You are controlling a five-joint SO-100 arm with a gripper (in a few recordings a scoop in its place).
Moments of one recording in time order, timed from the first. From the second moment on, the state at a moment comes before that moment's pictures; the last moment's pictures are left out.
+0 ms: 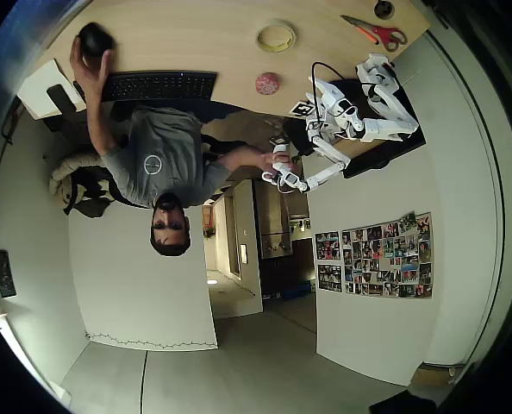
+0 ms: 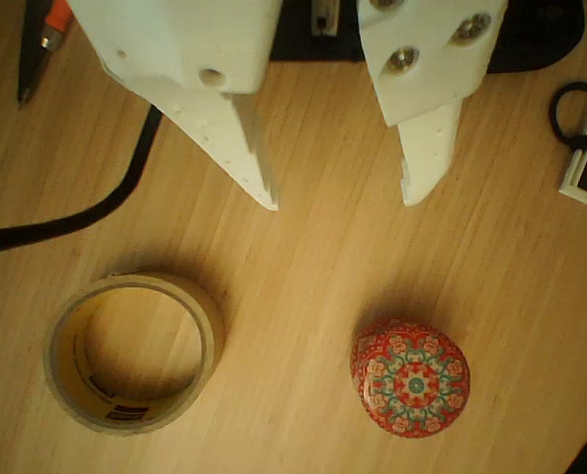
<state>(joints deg) -30.8 129.4 138.3 52.5 -83.8</state>
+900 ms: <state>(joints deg) -12.7 98.3 110.5 59.7 -78.3</state>
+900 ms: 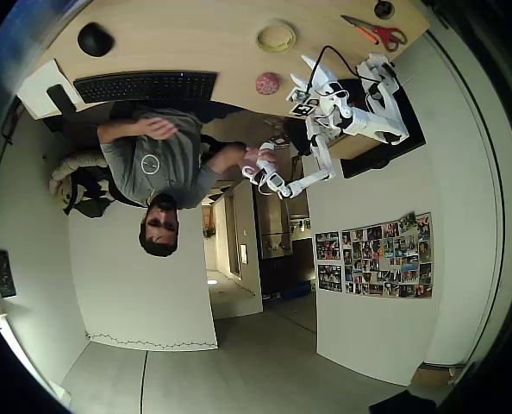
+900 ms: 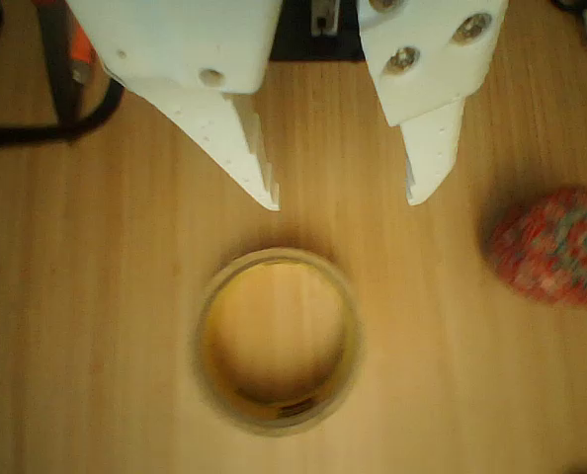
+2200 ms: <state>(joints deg) 3.0 76.6 90.4 67.1 -77.7</state>
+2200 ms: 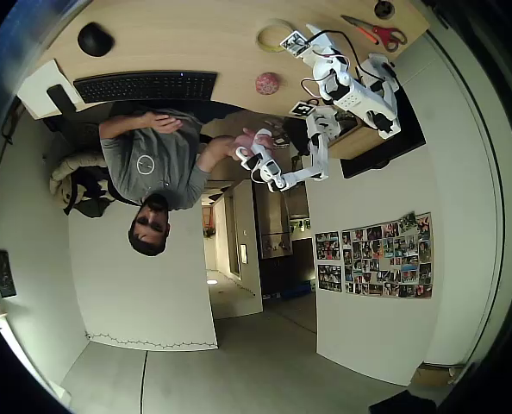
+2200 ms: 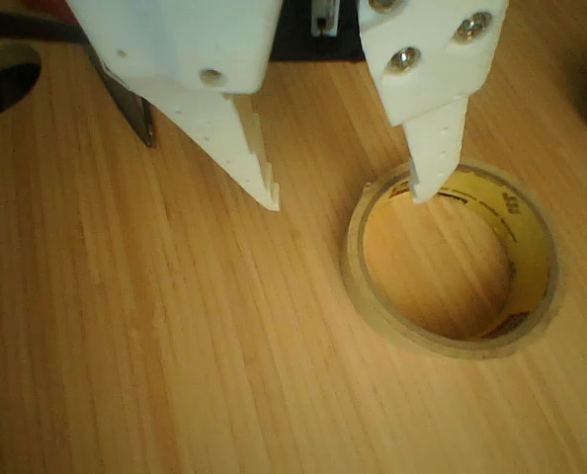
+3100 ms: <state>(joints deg) -0.2 78.1 106.9 47.0 -75.5</state>
